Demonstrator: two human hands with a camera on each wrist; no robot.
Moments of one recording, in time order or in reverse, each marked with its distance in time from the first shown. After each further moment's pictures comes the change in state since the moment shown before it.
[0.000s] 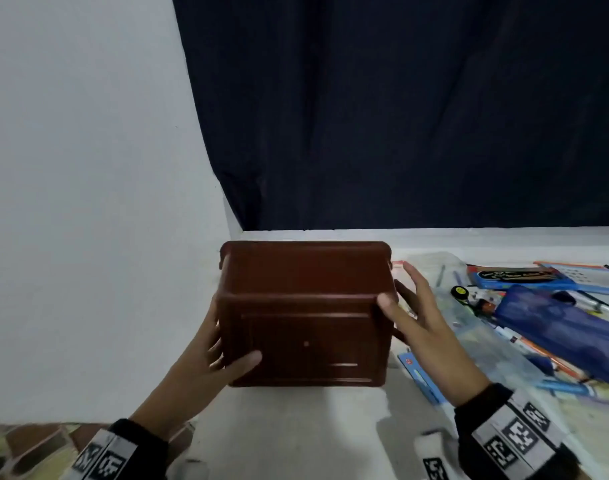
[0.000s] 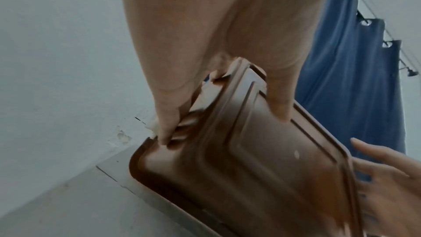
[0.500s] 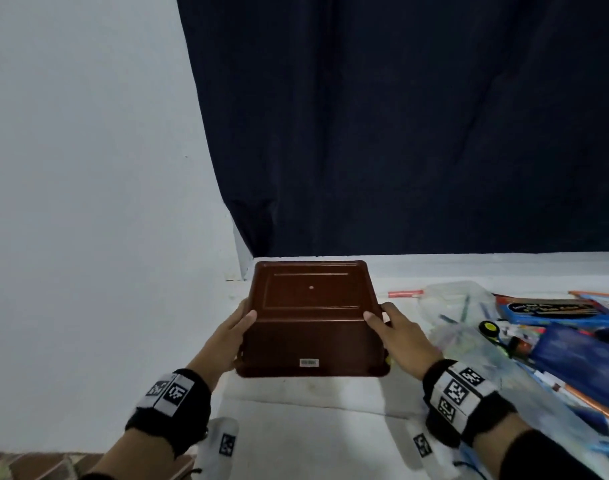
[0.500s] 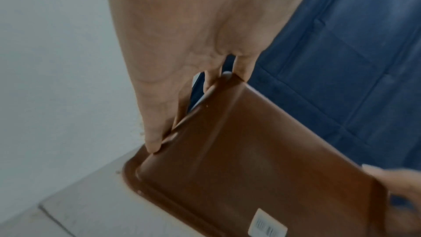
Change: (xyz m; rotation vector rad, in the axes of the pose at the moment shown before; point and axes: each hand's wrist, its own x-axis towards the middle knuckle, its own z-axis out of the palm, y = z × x) left_hand 0.106 0.011 0.001 -0.006 0.068 -0.248; right_hand 0.123 0.056 0.016 -0.594 -0.004 0.178
